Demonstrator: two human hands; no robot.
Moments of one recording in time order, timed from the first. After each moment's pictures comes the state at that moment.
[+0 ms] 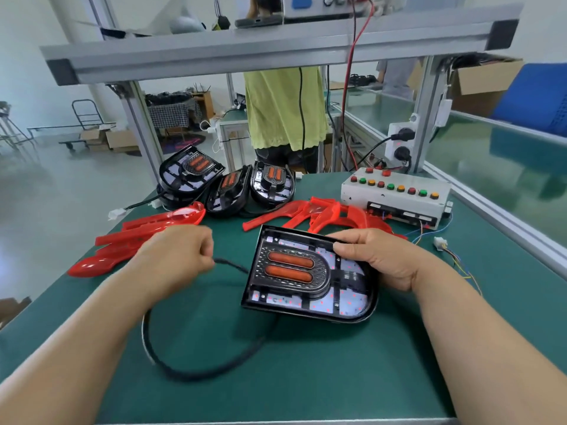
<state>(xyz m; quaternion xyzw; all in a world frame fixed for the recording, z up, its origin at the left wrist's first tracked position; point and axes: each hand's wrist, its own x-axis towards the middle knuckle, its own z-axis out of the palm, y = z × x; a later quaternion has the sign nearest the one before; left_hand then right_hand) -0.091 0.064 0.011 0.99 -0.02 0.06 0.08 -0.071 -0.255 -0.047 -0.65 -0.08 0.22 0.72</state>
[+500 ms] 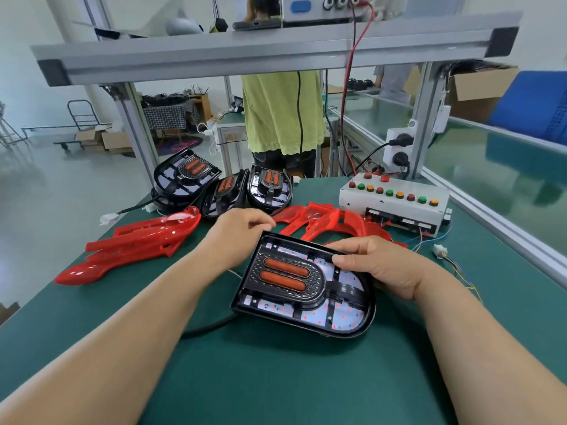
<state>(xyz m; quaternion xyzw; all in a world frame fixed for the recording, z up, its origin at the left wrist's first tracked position) -0.023 0.003 -0.018 0.92 -0.13 0.09 0.35 -0.068 -0.261 -0.048 -0.66 -0.11 0.22 0.71</state>
